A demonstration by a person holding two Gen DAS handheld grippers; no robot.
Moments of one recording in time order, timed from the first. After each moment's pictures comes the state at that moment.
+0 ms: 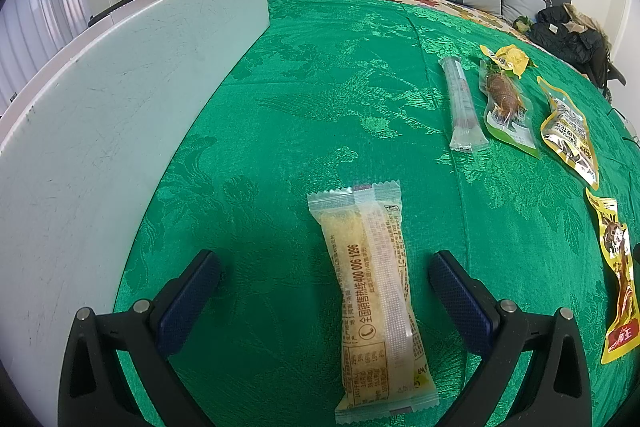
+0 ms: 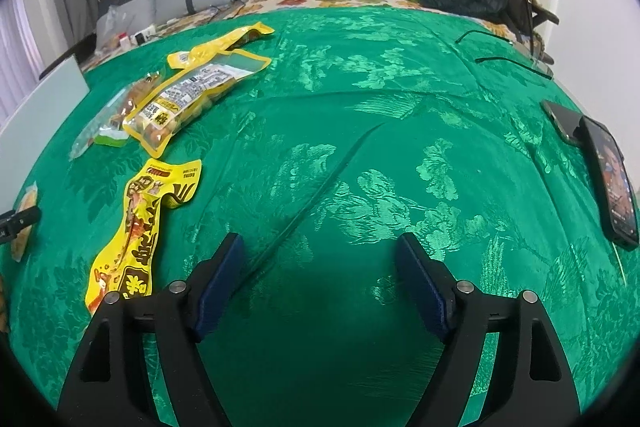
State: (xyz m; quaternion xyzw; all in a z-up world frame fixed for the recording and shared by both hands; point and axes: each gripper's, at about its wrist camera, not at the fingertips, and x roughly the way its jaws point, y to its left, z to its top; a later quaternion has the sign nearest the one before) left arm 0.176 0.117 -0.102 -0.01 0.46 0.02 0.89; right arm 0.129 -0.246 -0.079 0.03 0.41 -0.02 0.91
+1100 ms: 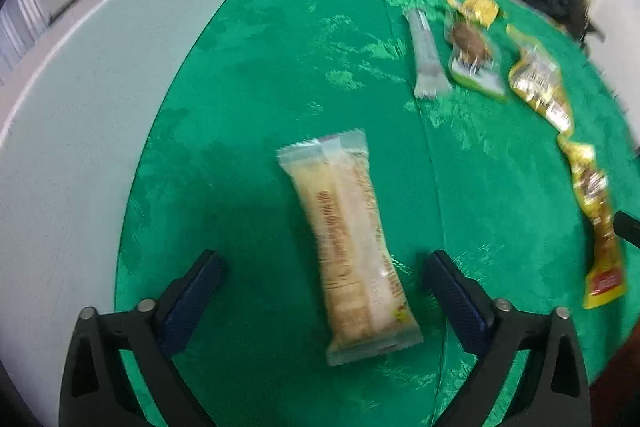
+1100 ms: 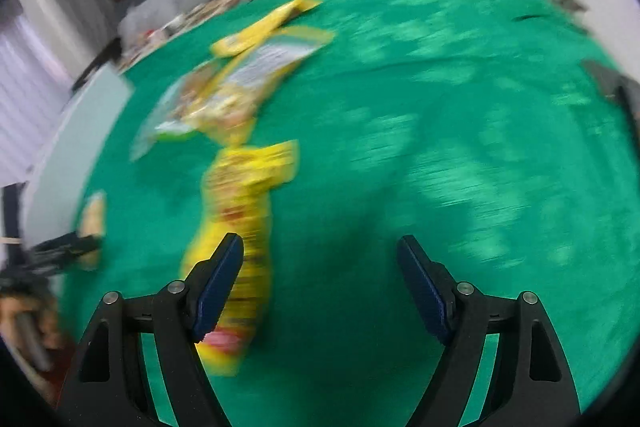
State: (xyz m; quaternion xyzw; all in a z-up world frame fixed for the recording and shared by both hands) left arm 0.170 0.099 -0.093 0.02 0.53 -0.03 0.85; right arm 0.142 -0.193 -0.063 0.13 0.51 0.09 0.85
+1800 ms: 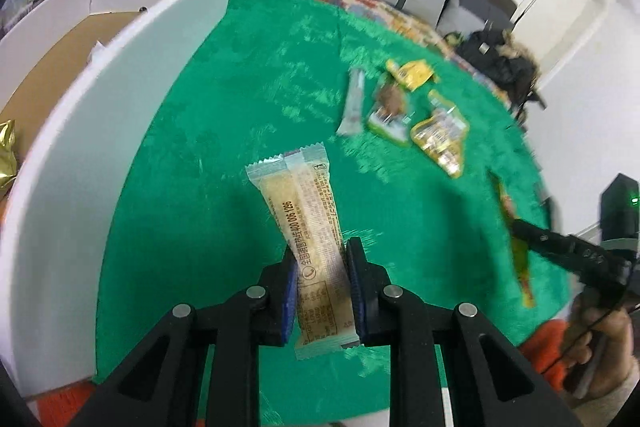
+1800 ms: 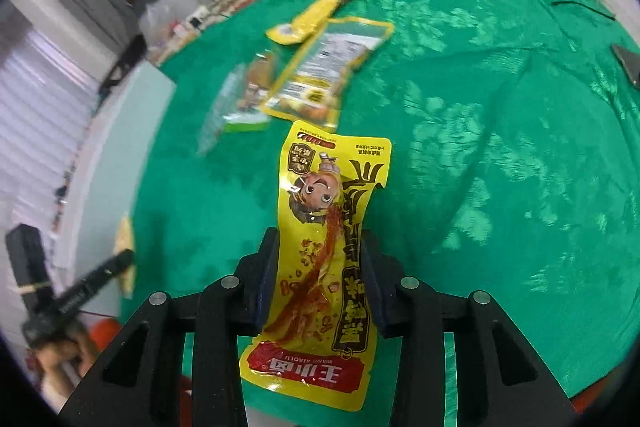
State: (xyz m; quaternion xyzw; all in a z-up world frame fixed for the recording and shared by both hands) left arm 0.110 0.139 -0.021 -0.16 0.49 -0.13 0.85; right arm 0.123 -0.174 -0.010 0.18 0.50 0.12 0.84
